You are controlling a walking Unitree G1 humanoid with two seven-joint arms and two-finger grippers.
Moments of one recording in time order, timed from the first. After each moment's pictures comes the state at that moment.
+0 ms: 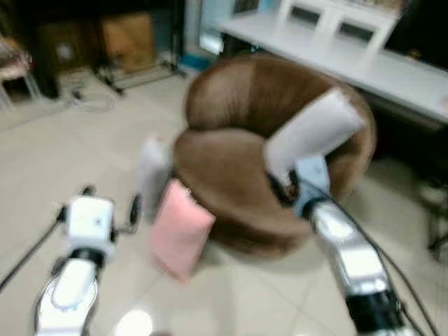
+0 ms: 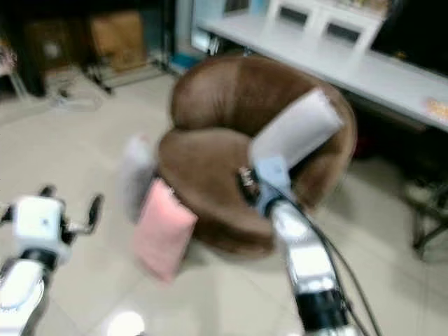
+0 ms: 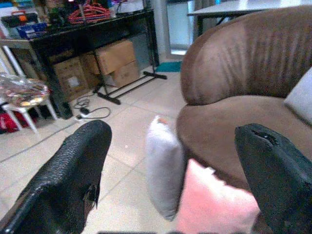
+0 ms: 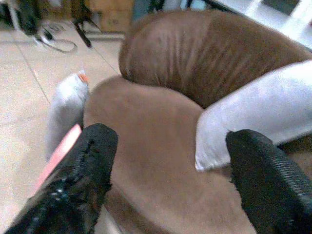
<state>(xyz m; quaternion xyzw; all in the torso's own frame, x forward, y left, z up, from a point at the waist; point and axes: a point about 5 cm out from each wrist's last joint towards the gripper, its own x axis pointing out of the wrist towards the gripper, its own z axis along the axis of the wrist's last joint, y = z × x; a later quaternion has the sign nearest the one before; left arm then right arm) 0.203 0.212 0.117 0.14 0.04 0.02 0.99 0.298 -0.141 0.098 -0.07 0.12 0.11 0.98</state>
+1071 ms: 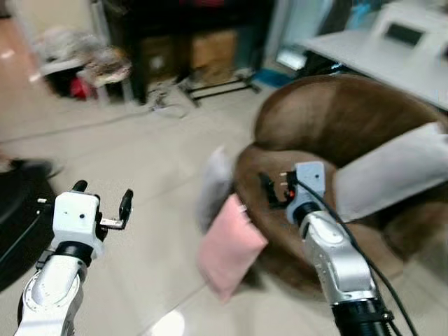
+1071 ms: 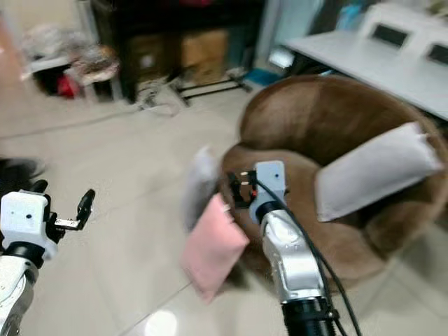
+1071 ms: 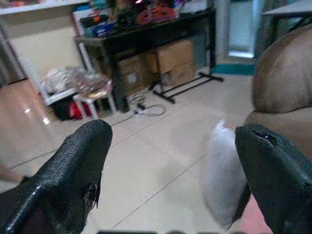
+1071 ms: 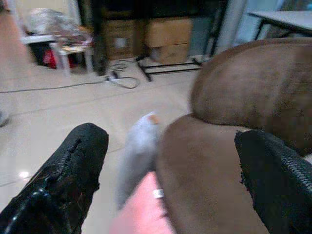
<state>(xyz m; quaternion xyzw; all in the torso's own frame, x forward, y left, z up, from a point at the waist) 0.210 0.230 0.124 0.13 0.03 0.00 0.99 0.291 -0.125 0.096 0.01 0.11 0.09 0.99</state>
